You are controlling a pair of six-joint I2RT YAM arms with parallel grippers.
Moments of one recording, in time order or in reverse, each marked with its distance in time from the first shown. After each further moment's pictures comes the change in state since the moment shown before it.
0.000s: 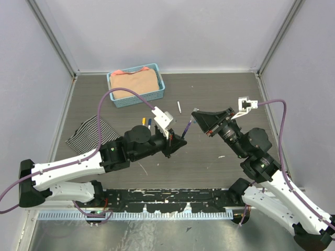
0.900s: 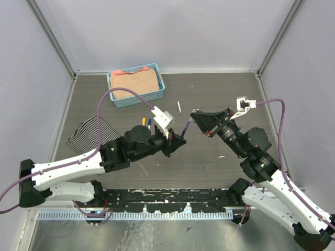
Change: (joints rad) left arm 0.000 0.001 0.001 0.000 -0.022 0.003; right arm 0.000 0.005 0.000 -0.003 -0.029 0.000
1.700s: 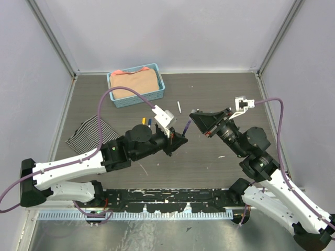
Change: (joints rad) left arm 0.000 0.017 0.018 0.010 -0.009 0.001; right arm -0.002 0.007 0.000 -0.005 -0.016 0.000
